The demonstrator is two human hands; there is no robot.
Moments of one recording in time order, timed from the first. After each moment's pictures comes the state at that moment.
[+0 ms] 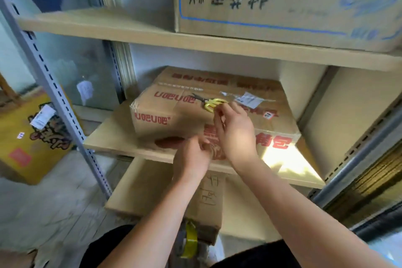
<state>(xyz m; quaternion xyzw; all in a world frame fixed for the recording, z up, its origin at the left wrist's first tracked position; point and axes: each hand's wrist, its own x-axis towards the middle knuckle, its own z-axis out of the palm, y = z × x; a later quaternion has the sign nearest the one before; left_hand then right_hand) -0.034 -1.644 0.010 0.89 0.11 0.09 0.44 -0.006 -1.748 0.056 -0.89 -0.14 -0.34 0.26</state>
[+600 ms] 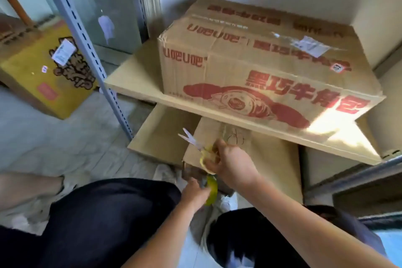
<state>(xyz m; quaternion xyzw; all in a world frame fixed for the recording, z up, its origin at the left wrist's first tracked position) -0.115 -1.599 -0.220 0.79 0.28 -0.26 0.48 -0.062 -1.707 -0.096 -0.96 -0.18 0.11 0.16</state>
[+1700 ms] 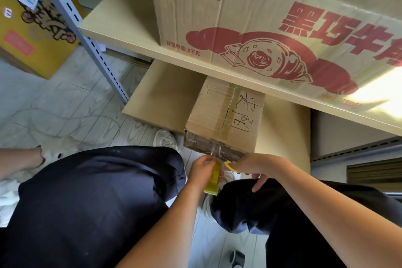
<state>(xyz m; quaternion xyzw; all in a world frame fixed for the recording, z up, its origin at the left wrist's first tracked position) -0.121 -1.610 -0.294 0.58 0.35 -0.21 0.70 -0.047 -1.744 -0.202 -0.81 0.09 0.57 0.10</state>
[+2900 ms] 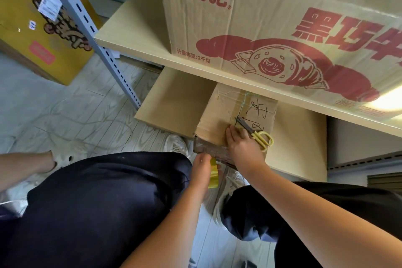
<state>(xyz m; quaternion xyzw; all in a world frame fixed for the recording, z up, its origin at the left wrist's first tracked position) -0.110 -1.587 -0.289 0.55 0.43 -0.15 0.70 -0.025 -1.712 -0.274 -0.95 -0.28 0.06 -0.10</state>
